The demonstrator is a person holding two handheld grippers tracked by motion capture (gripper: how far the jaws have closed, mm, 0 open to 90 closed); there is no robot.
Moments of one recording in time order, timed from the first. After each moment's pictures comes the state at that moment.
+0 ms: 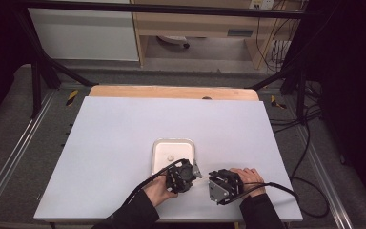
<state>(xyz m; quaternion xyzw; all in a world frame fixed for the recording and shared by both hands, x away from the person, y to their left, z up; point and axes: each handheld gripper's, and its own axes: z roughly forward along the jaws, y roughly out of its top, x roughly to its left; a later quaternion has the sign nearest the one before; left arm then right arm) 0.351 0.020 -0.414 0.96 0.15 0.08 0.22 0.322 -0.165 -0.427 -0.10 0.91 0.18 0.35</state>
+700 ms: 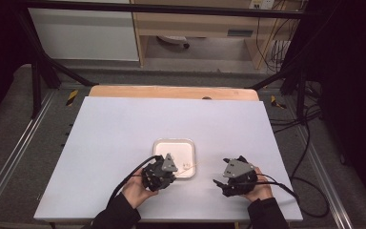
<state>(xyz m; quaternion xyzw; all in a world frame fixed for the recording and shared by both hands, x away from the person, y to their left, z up) 0.347 0.090 -0.405 0.93 0.22 0.10 0.30 0.337 -0.202 -0.417 0.19 0.89 0.33 0.25</state>
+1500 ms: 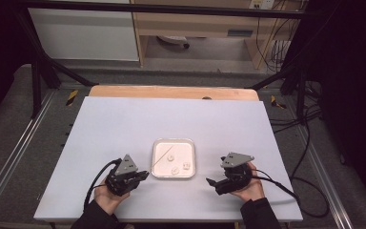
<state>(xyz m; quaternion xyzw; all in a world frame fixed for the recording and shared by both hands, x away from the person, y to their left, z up) 0.330 0.183 -0.417 0.85 0.31 0.14 0.40 0.350 -0.188 -0.421 0.28 0.87 0.38 0.17</state>
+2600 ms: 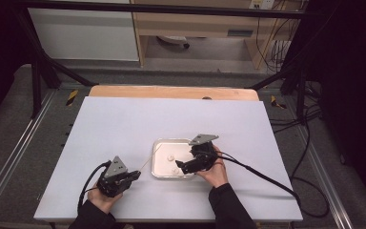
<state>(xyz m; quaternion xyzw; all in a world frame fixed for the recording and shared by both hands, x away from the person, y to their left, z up) 0.330 0.203 -0.431 0.84 0.34 0.15 0.41 0.410 -0.098 -0.425 0.34 0.84 0.40 0.13</state>
